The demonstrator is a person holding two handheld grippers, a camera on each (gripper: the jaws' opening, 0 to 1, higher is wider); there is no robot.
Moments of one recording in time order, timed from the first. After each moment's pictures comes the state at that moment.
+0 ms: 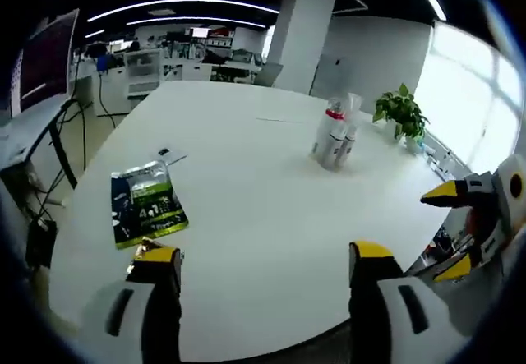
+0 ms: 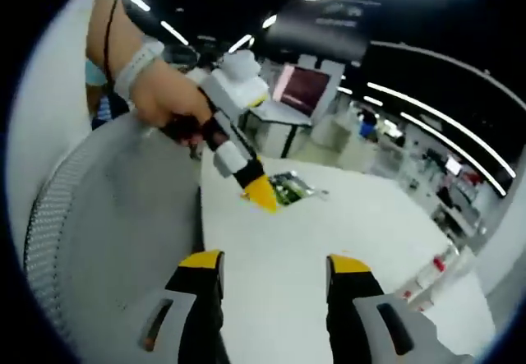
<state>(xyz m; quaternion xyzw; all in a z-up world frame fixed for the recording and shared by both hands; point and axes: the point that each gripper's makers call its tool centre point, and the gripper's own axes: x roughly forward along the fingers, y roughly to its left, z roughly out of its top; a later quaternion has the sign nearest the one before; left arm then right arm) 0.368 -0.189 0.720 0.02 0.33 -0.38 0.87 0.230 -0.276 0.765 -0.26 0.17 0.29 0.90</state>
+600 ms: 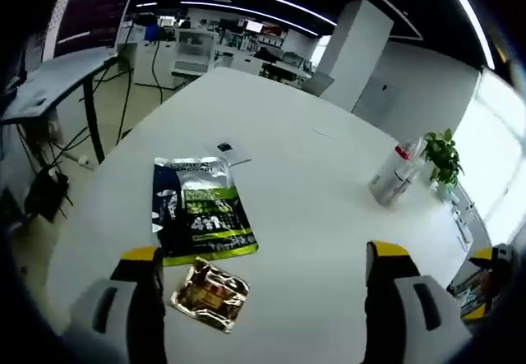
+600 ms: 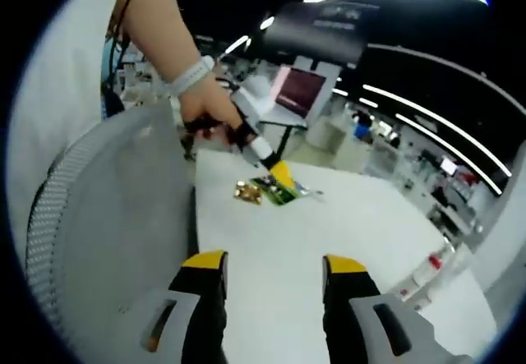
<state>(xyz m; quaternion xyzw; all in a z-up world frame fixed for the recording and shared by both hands) 0.452 -0.155 0.686 -0.05 0.38 -0.29 0.88 0.232 -0.284 0.765 -0.23 0.18 0.29 0.91</state>
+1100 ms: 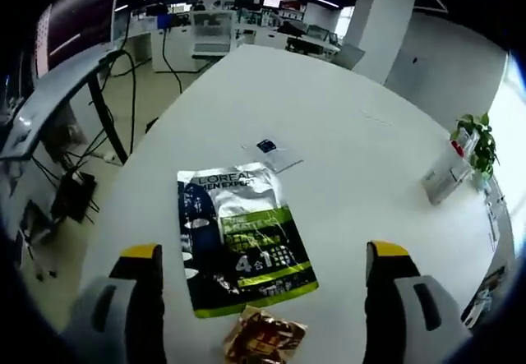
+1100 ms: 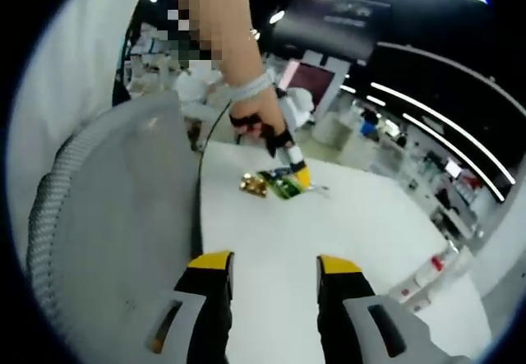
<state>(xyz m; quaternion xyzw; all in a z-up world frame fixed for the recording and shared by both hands) 0.517 -0.147 0.662 0.00 0.43 -0.21 0.88 0.232 -0.289 0.758 -0.26 0.19 0.28 0.90</state>
